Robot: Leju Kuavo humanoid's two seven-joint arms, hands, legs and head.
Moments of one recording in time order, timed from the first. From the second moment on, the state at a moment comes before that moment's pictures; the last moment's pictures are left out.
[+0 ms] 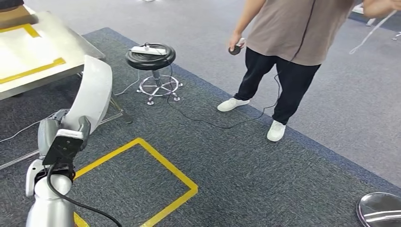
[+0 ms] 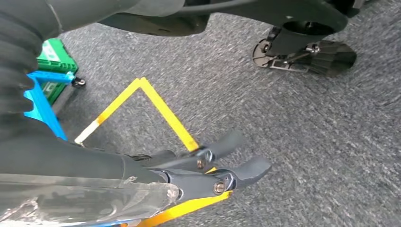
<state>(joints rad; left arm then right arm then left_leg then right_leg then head) 0.02 -0.27 0.31 -1.74 -0.81 0.03 -0.32 -0.10 0.22 -1.12 -0.24 1.37 -0.12 -0.09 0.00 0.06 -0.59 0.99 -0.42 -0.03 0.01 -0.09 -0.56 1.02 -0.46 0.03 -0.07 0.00</state>
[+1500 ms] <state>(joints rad) 0.01 -0.27 0.29 -1.74 -0.82 0.03 -0.31 -0.10 0.21 -1.13 -0.25 1.36 -0.13 -0.08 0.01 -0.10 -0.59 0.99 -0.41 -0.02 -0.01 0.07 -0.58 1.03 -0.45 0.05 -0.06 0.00</state>
